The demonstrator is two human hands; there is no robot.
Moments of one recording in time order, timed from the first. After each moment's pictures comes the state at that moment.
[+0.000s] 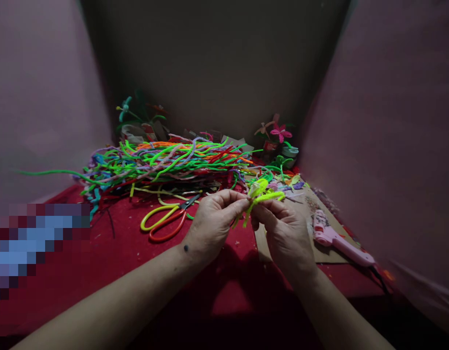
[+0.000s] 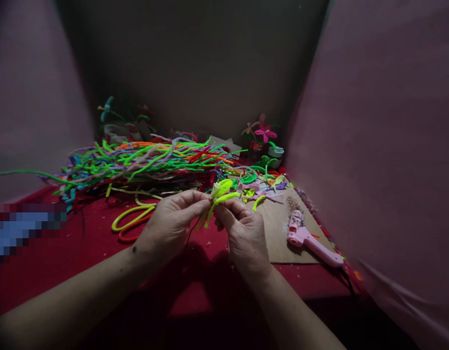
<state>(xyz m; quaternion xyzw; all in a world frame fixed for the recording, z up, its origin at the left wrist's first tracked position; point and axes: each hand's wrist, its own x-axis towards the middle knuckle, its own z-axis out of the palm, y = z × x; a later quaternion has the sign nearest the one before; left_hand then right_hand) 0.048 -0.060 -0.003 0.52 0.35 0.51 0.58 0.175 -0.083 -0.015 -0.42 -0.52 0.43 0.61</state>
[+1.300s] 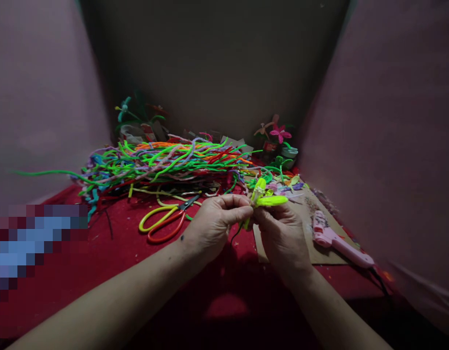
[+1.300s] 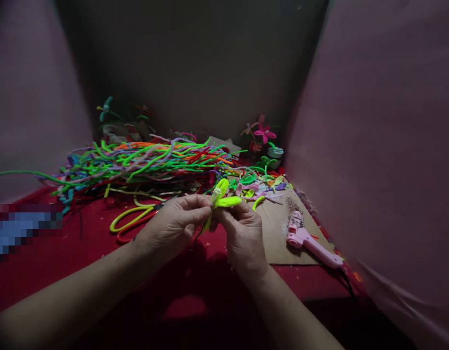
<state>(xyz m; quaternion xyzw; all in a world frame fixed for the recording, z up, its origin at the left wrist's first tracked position) 0.048 -0.055 -0.009 0.48 0.25 0.47 0.70 0.170 -0.073 -0.031 -0.29 -0.47 0.48 0.68</state>
